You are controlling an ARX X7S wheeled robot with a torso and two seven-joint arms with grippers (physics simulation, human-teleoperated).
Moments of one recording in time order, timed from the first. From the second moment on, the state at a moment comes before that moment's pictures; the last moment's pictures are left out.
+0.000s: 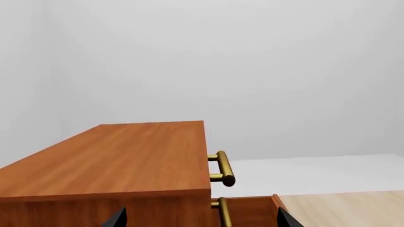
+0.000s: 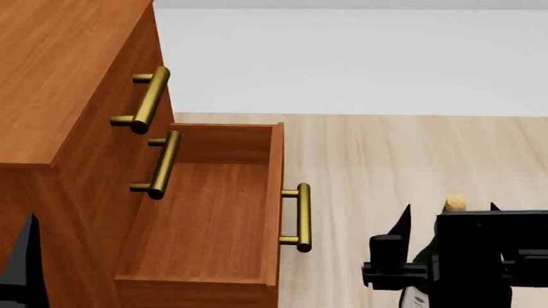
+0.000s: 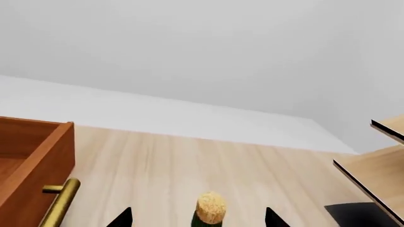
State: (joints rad) left arm -1.34 -1.14 1.84 0.99 -0.90 0.15 -1.50; right arm 0.53 0.83 -0.62 -0.30 0.87 0.39 0.77
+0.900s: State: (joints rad) left arm -1.30 -1.13 1.82 0.98 -0.89 0.14 -1.49; right arm 0.54 0.78 -0.63 -0.15 0.84 0.38 0.72
